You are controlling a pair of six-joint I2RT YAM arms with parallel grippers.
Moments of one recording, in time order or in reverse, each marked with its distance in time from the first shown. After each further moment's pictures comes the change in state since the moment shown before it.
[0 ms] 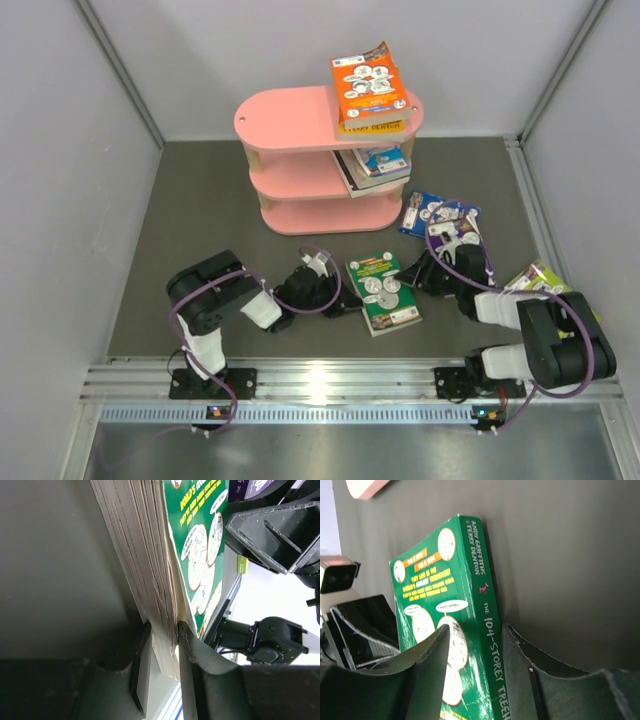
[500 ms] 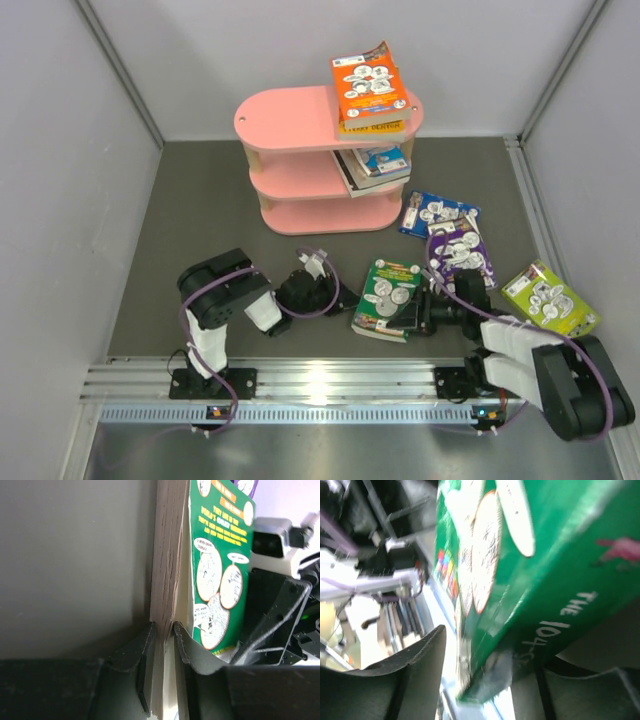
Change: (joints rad) left arm 0.001 0.063 -0.031 0.177 -0.030 0.023; right arm 0.052 -0.229 -0.174 -0.194 -0.407 0.027
